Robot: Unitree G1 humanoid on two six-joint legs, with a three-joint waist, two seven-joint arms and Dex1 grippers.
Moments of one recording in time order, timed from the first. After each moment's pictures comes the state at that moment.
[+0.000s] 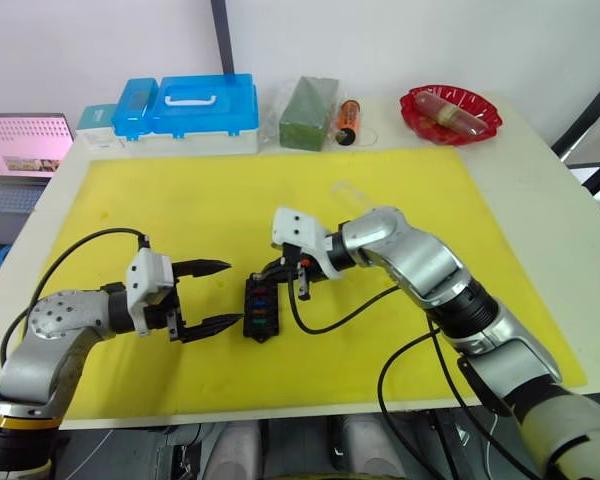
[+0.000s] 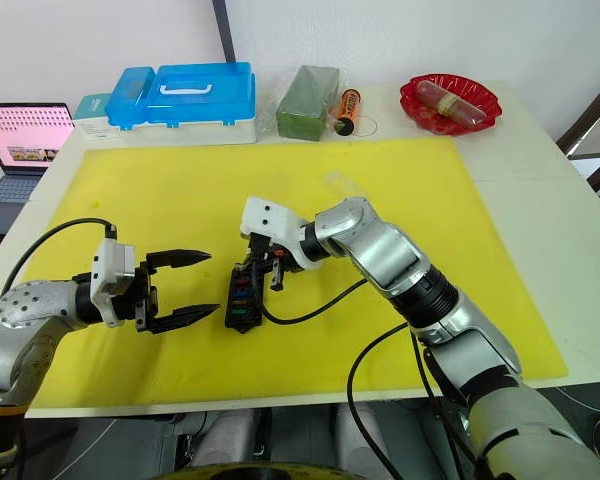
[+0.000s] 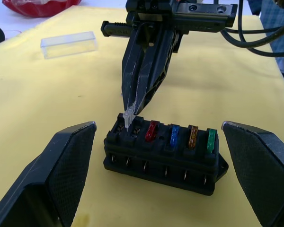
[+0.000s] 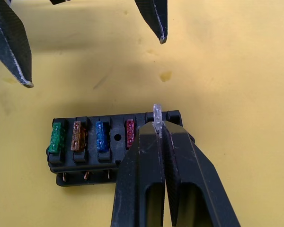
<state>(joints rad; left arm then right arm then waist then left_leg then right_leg) -0.04 0.74 0.14 -0.28 -0.54 0.21 -1.15 -0.87 -0.41 0.53 -0.09 0.22 0.82 1.03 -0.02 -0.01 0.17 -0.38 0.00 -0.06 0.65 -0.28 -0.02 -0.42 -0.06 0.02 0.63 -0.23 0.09</state>
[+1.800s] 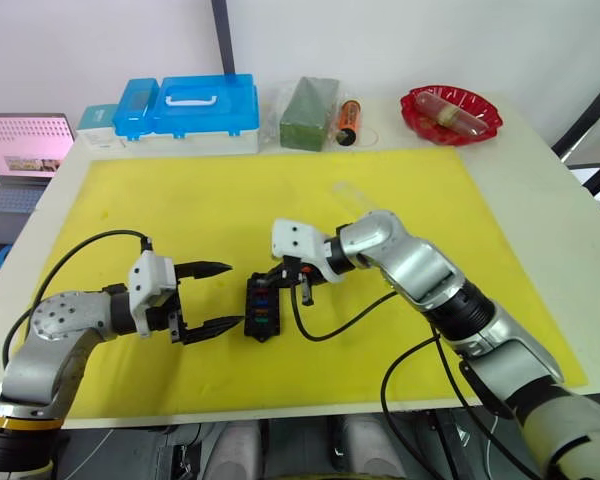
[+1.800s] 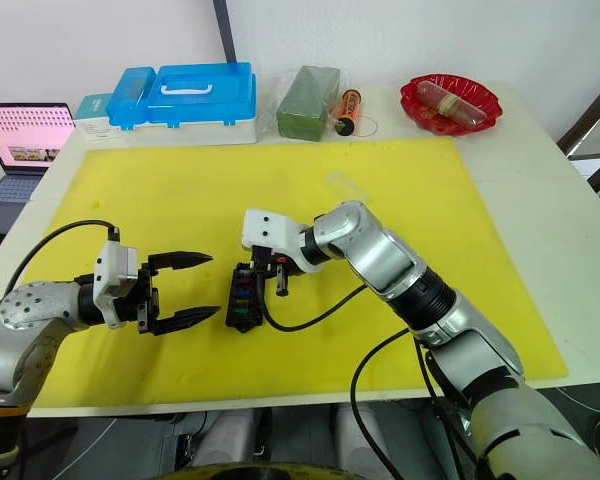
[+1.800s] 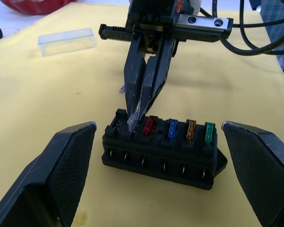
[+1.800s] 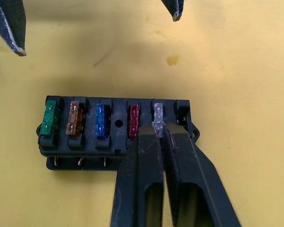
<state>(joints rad) -0.04 0.74 0.13 -0.28 -0.52 0.20 -1.16 -0.86 -0.42 0.57 -0.05 0.12 0.71 1.08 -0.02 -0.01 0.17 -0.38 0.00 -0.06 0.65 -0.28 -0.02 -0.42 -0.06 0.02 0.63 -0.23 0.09</state>
